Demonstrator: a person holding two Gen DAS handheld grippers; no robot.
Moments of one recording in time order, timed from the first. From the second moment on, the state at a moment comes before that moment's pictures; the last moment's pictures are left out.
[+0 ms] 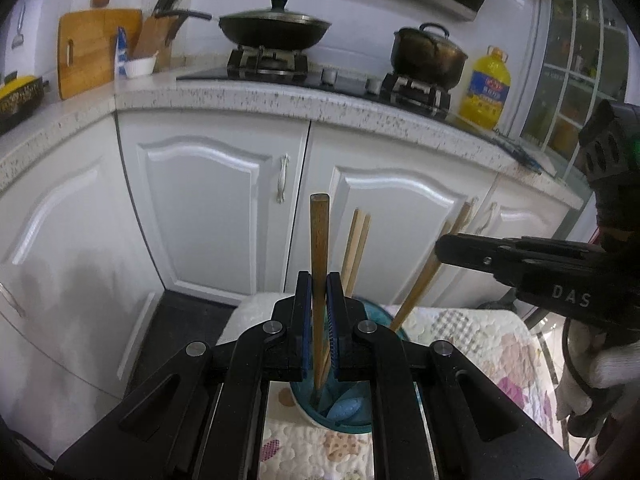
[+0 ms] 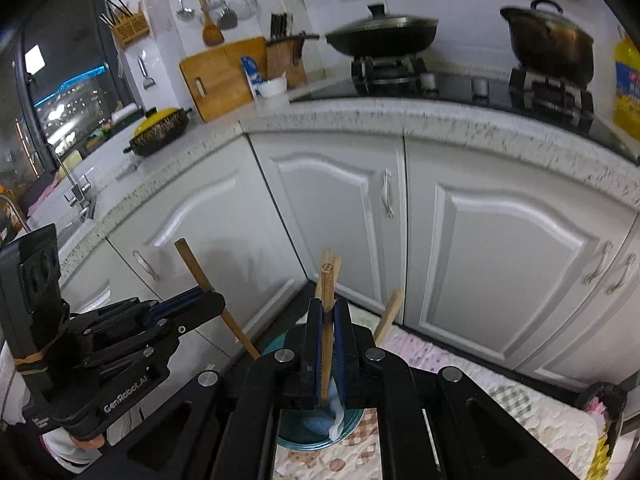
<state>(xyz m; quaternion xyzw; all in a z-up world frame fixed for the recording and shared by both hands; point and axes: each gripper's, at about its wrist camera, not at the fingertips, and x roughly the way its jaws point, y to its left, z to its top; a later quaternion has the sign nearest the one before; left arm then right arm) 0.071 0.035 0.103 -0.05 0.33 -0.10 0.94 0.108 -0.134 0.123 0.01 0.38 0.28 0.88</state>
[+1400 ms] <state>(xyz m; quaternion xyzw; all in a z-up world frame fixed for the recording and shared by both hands) 0.014 0.006 0.112 -0.04 0.32 -0.08 0.94 0.034 -0.174 0.109 0.04 0.37 0.24 0.89</state>
